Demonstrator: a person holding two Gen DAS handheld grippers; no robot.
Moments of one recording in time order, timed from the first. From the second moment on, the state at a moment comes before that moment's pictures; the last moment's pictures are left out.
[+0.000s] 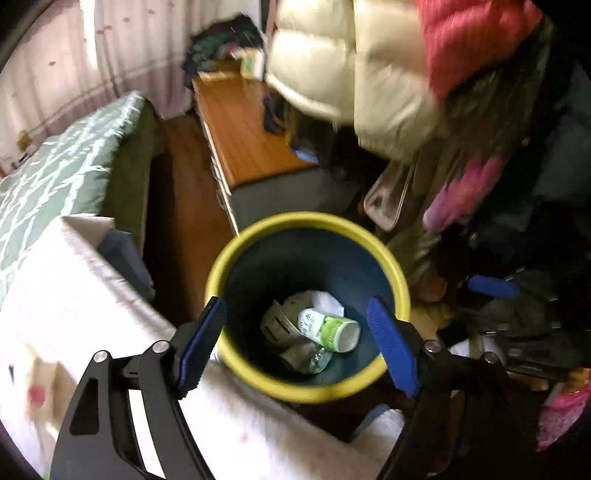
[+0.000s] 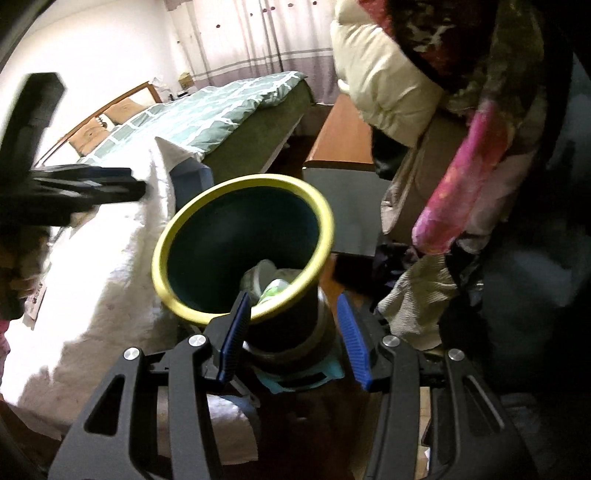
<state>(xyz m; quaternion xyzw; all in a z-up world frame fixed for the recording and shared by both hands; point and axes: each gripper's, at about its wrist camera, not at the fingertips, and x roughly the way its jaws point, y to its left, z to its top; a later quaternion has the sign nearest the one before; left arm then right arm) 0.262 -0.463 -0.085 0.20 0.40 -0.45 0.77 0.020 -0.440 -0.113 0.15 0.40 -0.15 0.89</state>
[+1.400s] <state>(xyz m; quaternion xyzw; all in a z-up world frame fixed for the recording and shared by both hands) 0.142 0.003 -0.072 -0.02 0.31 -0.07 0.95 0.297 -0.161 -0.055 -0.02 0.37 0.11 0.92</state>
